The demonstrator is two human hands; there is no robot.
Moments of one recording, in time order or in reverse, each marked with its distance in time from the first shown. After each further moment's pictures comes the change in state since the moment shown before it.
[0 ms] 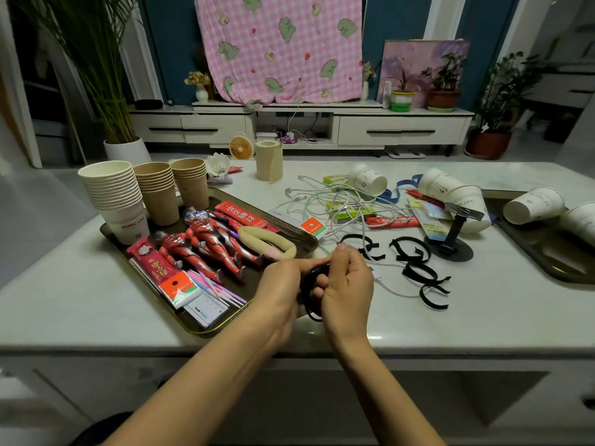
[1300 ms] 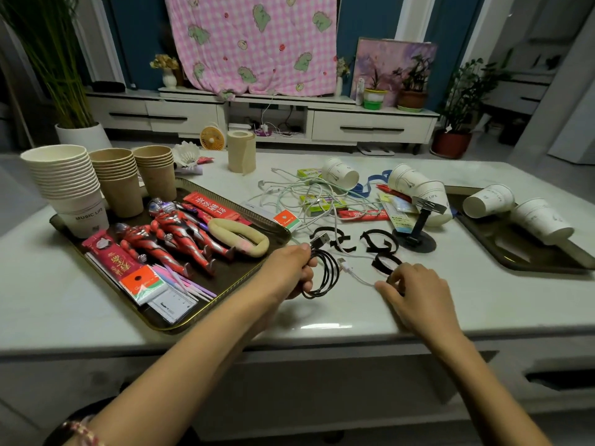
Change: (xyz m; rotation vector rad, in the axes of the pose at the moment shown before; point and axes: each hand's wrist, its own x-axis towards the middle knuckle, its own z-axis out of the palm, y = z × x) left_hand 0.016 -0.005 0.016 0.273 -0.058 0.068; right_hand 0.050 -0.010 -0.152 -1.583 -0.133 -0.126
